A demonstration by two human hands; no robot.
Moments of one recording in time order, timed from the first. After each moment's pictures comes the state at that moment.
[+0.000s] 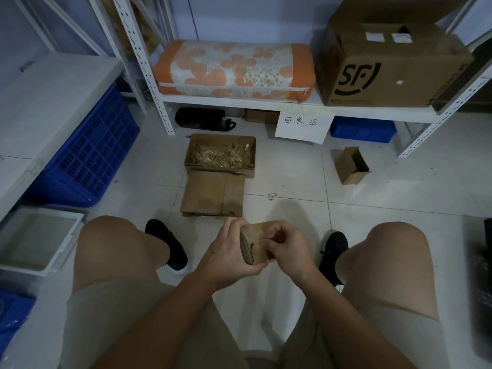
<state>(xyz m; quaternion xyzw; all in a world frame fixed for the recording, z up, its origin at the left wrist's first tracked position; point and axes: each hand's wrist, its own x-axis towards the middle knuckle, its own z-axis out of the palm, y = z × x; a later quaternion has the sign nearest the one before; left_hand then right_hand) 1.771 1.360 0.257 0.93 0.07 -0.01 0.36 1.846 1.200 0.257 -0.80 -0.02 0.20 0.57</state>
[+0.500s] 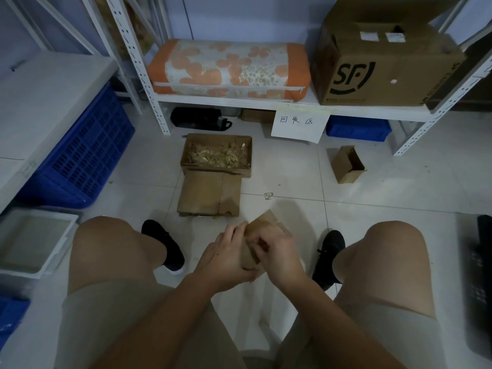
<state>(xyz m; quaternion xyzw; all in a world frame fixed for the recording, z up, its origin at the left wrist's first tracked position) 1.774 1.359 0.242 0.95 0.06 -0.12 0.28 1.833 1.207 0.253 -0.87 -0.30 0.00 0.39</state>
